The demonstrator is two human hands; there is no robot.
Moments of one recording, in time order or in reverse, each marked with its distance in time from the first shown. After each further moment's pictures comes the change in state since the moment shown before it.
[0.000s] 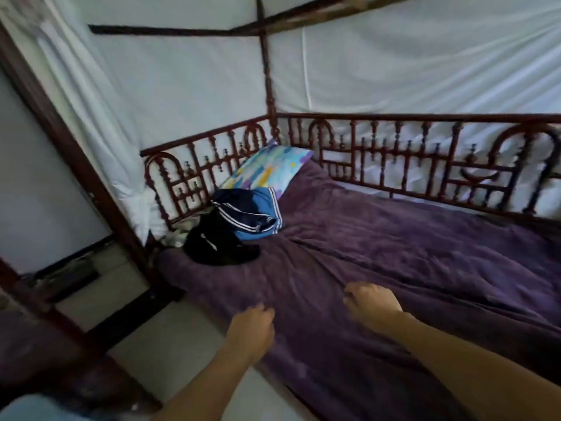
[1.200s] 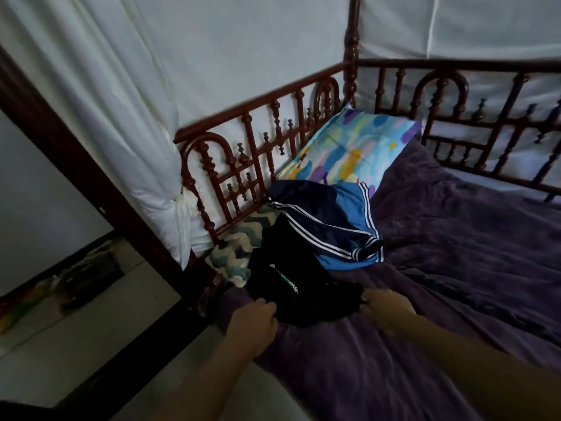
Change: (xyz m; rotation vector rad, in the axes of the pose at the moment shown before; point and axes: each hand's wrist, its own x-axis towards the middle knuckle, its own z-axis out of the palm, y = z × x) left_hand 0.352 -0.520 0.081 -0.191 -0.099 -0.063; right_hand 0.552 -0.266 0.177 0.097 -0.325 0.111
